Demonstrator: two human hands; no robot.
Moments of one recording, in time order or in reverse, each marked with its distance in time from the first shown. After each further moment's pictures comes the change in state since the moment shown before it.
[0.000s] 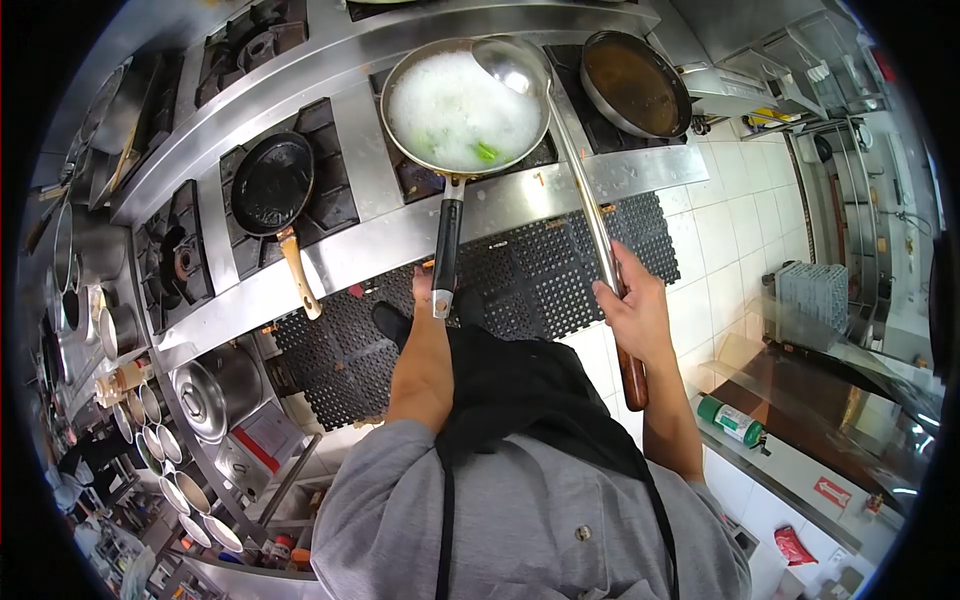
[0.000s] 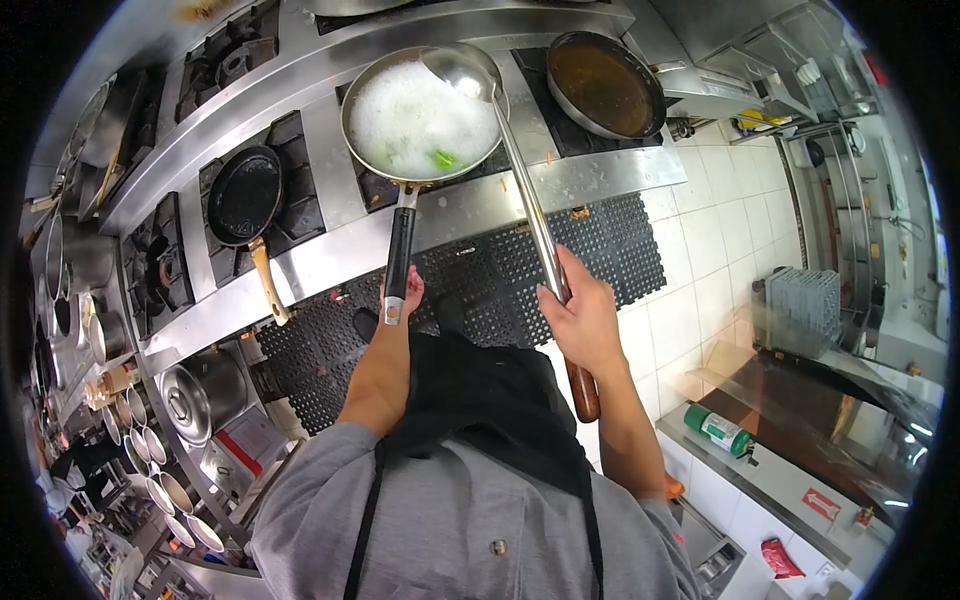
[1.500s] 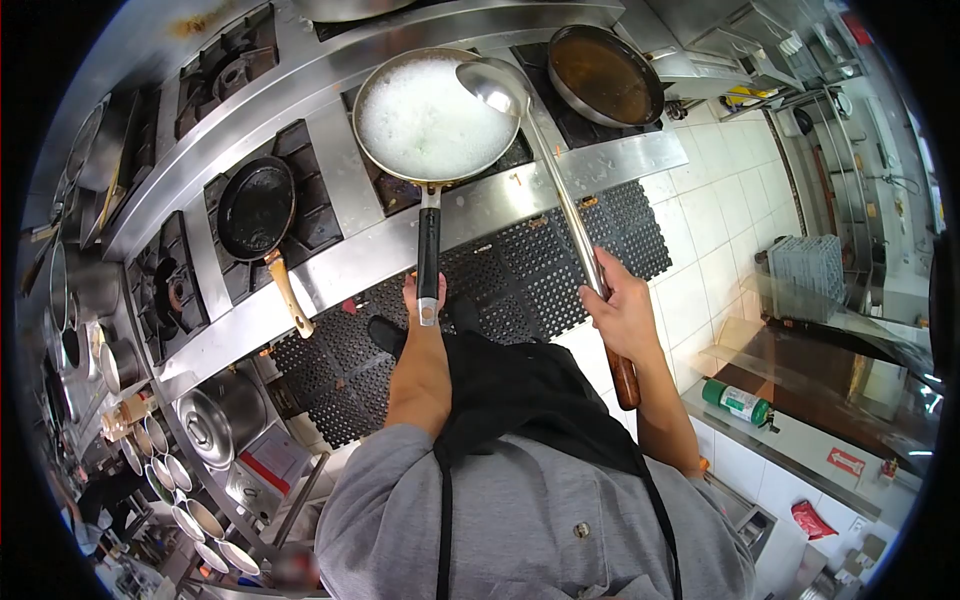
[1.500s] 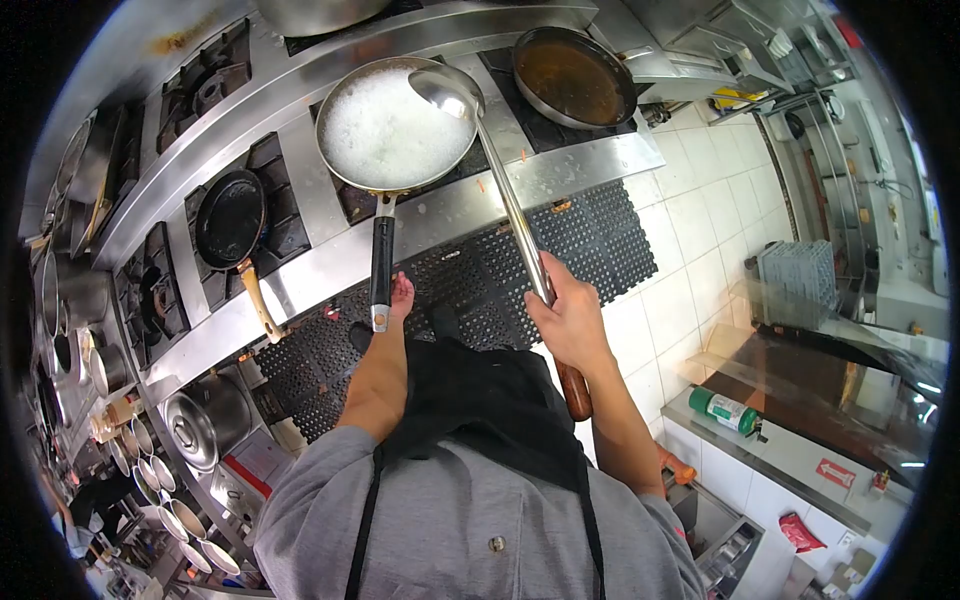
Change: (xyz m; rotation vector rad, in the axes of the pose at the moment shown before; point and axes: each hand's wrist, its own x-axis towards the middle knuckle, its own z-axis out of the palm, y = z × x) left_hand 0.056 0.002 -0.040 -0.143 0.067 0.044; right_hand -0.009 0.009 0.000 0.030 0.015 0.047
